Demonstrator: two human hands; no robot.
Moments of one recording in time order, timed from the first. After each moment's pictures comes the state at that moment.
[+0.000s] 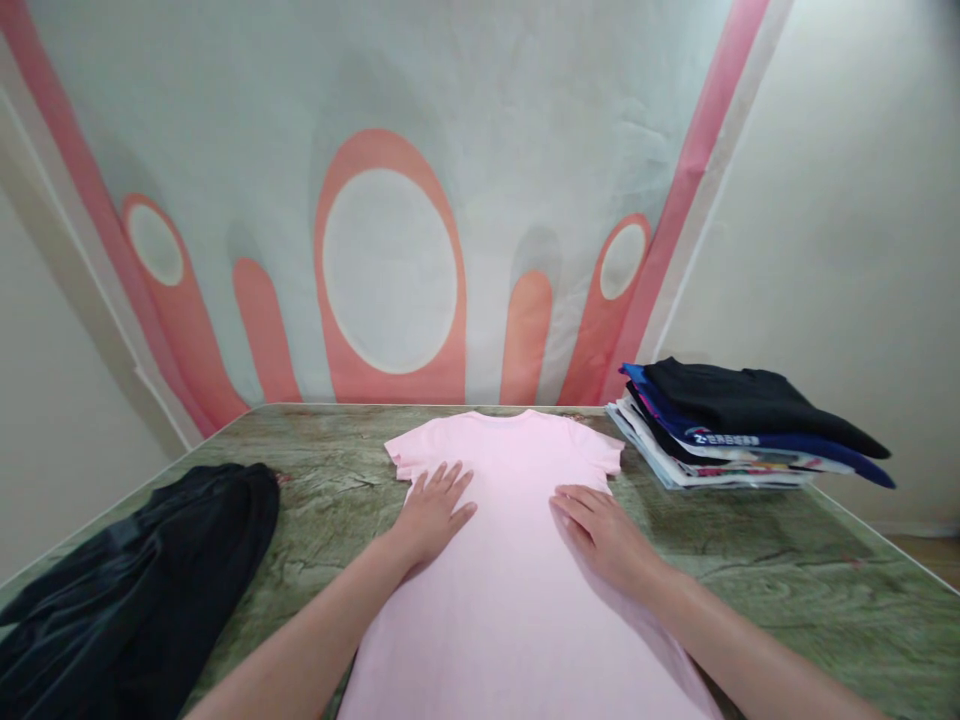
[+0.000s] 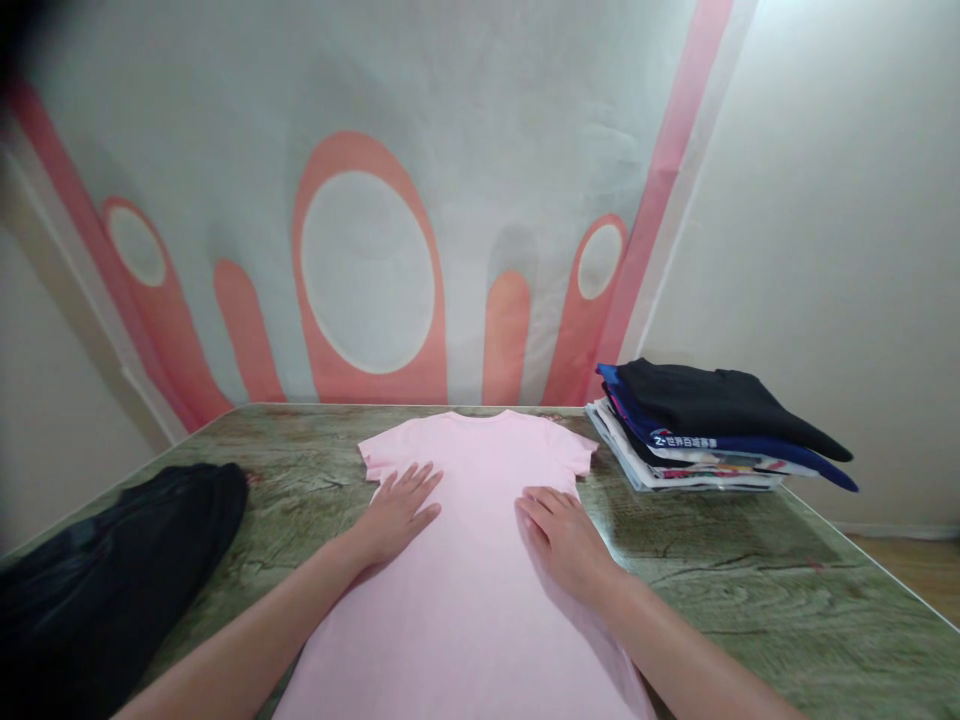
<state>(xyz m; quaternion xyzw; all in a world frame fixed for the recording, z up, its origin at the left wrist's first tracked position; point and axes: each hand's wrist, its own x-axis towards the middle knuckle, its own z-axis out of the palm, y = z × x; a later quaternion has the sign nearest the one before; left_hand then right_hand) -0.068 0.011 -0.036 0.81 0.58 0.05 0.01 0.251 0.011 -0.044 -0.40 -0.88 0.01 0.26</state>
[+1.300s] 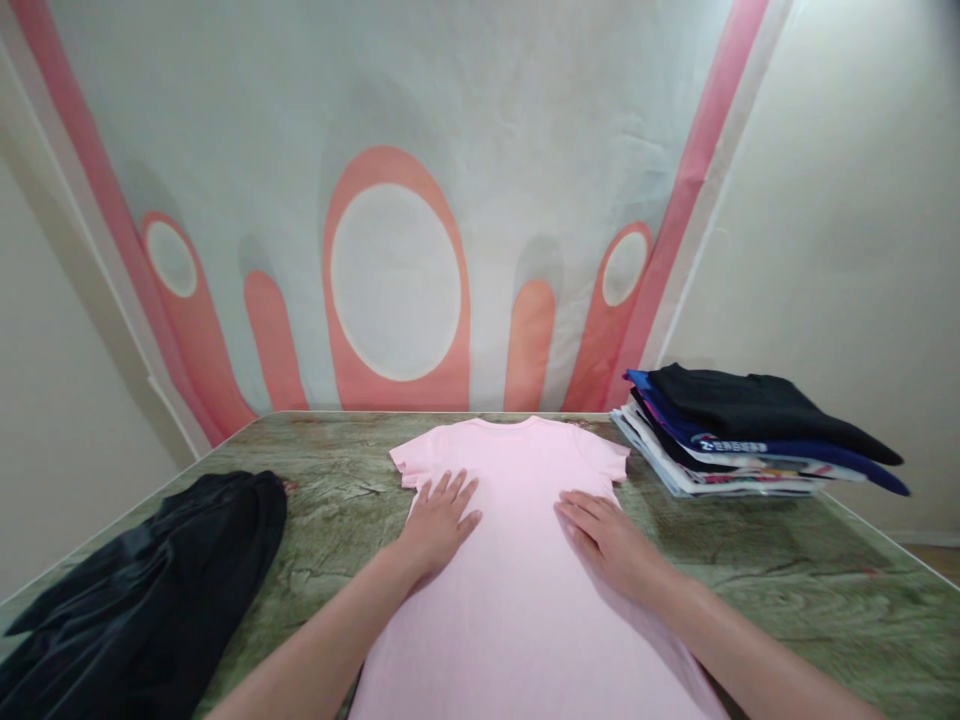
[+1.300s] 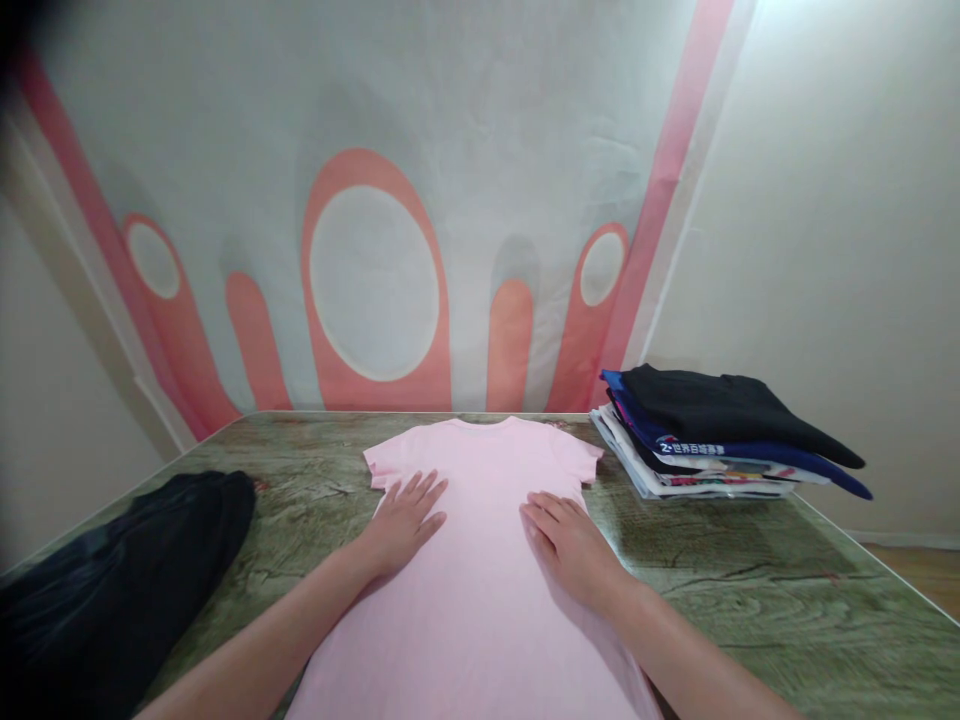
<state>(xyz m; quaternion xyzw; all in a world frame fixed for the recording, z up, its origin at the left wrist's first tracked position) -0.064 0.005 -0.029 0.80 0.59 0.05 0.02 0.252 0.014 -0.047 -0.38 -0.89 0.02 0.26</state>
